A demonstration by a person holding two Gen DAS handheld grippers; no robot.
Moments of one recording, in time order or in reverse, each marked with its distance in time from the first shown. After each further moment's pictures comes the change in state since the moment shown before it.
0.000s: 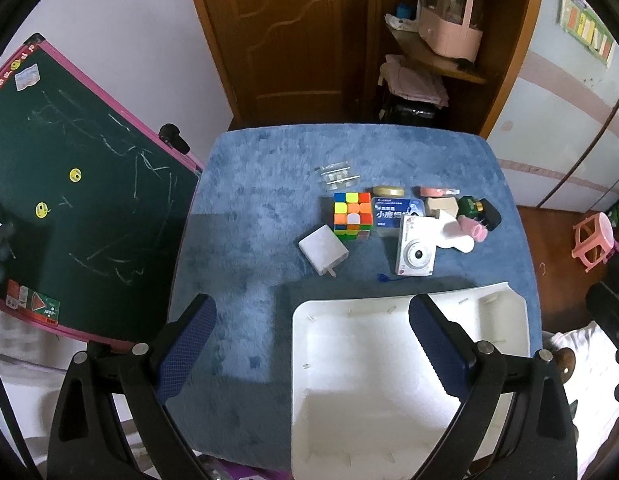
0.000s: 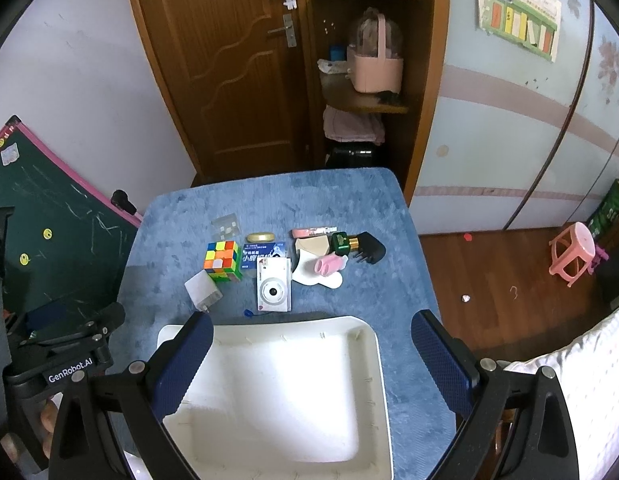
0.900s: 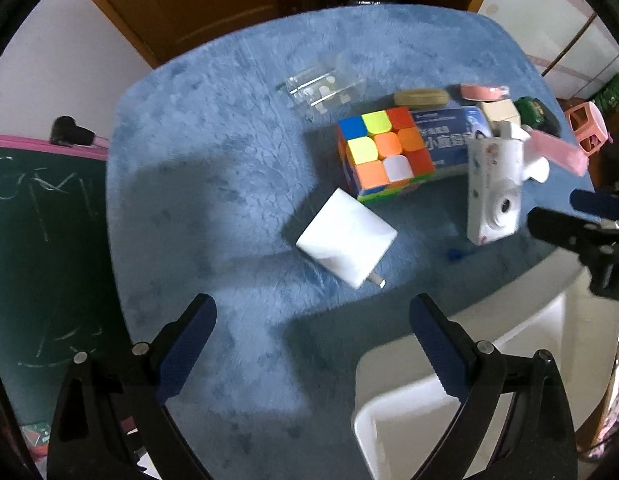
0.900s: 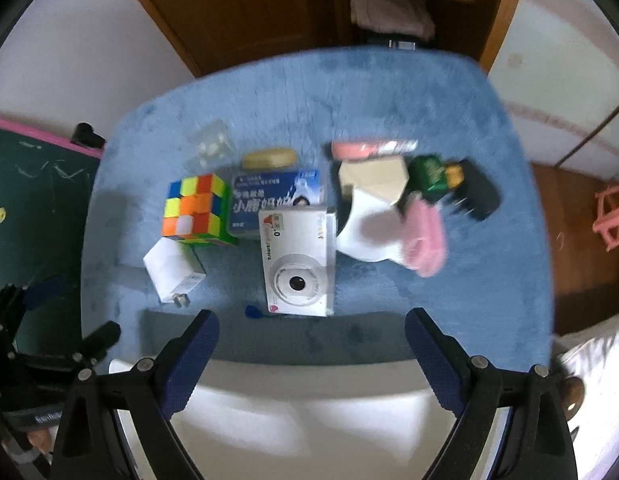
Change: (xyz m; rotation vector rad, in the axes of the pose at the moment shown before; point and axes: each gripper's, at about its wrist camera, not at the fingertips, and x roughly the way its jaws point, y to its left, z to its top) left arm 0.201 0.012 0.042 0.296 0.325 -0.107; right arm 0.239 0.043 0.023 0.019 0.416 0.087
